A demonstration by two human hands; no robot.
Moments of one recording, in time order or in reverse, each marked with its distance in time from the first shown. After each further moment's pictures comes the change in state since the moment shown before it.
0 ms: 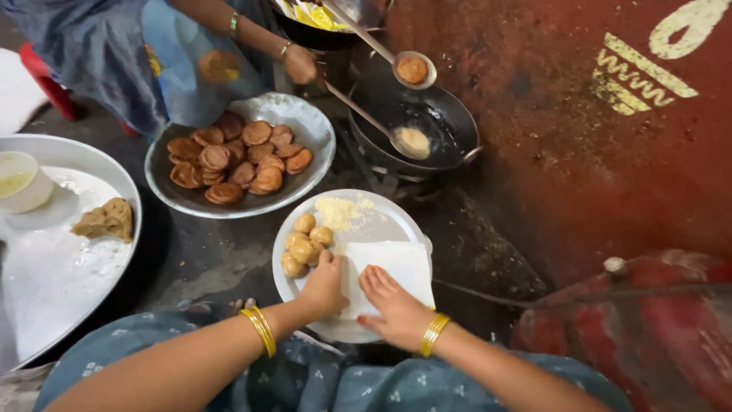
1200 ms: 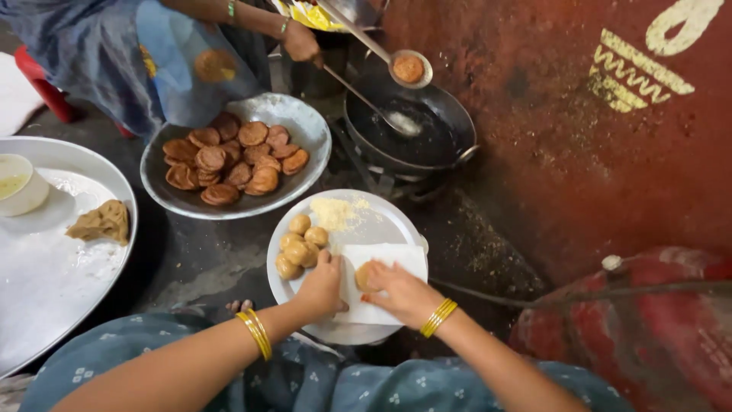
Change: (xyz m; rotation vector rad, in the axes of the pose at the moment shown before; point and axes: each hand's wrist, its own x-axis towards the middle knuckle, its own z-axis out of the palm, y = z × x) left_hand 0.001 0.013 -0.005 0.075 -0.026 0.010; right_hand 0.003 0.005 -0.032 -0.033 -0.094 0.159
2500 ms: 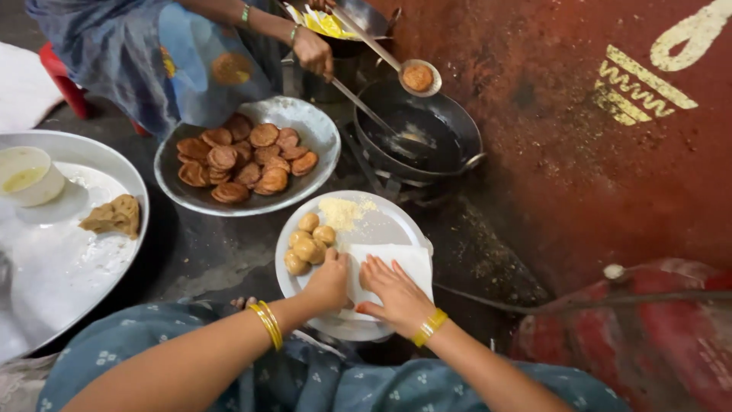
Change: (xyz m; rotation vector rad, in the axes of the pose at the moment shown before) left_hand -0.004 0.000 -0.005 0.006 -0.055 -0.001; right_hand -0.002 -0.023 0.011 0.005 0.143 -0.062
